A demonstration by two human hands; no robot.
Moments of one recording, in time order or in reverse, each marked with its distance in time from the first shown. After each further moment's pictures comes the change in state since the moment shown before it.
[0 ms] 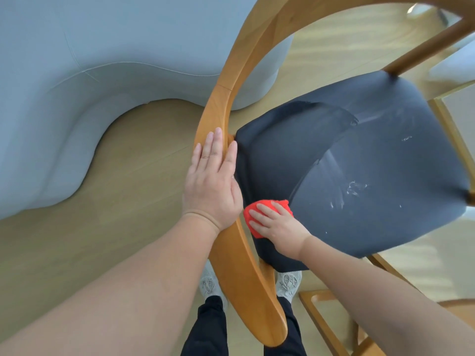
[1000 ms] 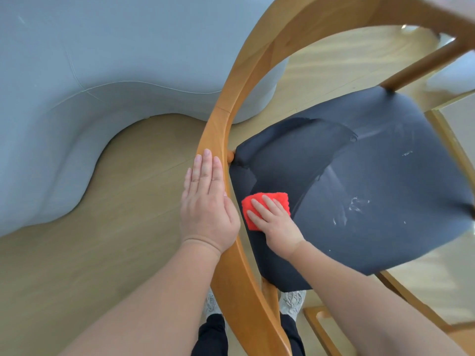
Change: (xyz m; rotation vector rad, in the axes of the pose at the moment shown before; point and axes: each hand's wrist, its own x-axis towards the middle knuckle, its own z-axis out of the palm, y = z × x) left_hand 0.002 -0.002 0.008 -0.023 0.049 -0.154; right_hand 0.036 0.010 -0.009 0.134 0.220 0.231
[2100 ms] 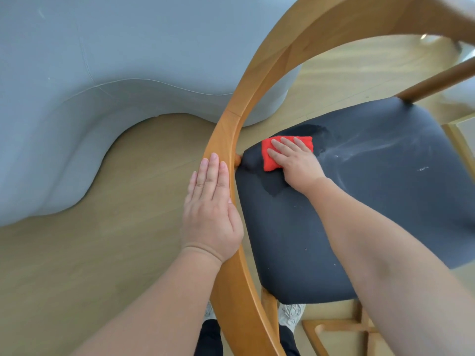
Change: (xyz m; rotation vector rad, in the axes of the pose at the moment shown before) left_hand 0.000 -0.001 0.003 -0.056 0.053 0.018; right_hand 0.112 0.106 -0.065 -0.103 0.148 -0.022
